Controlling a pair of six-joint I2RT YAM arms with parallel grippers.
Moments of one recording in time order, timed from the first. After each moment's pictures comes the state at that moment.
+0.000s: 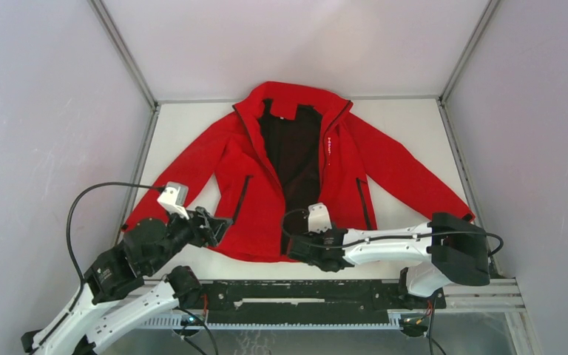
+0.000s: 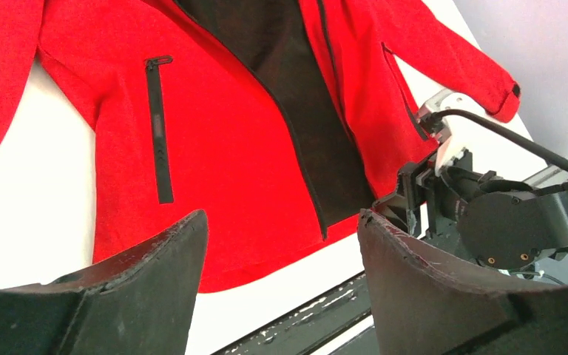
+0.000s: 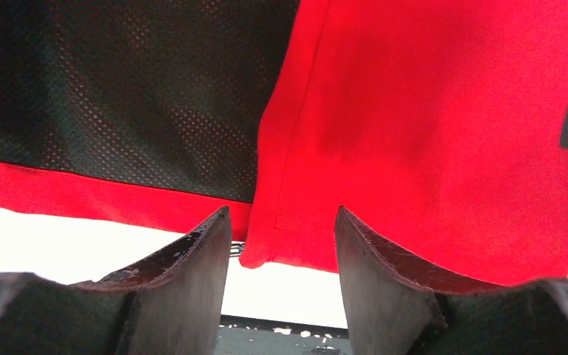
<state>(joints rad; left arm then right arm) -0.90 0.32 0.80 -0.82 -0.31 -0.53 1.34 1.49 0.83 -0.72 0.59 1.01</state>
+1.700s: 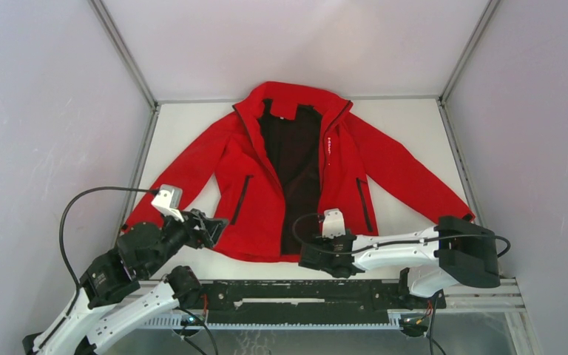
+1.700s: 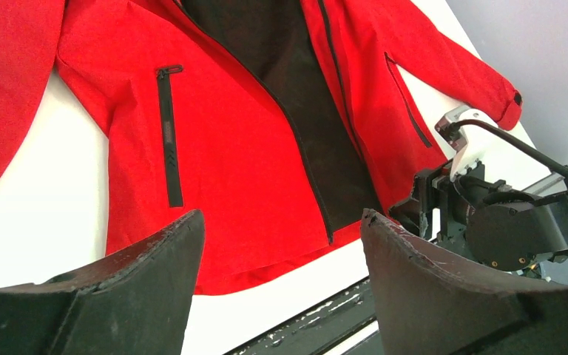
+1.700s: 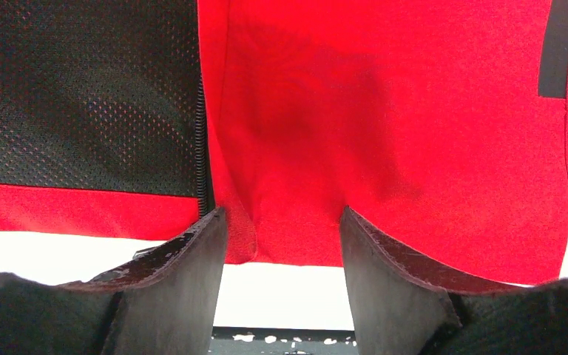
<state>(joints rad) -0.90 0.27 0.80 -0.84 -0.34 -0.50 1.36 1.42 0.70 -0.73 0.63 1.16</state>
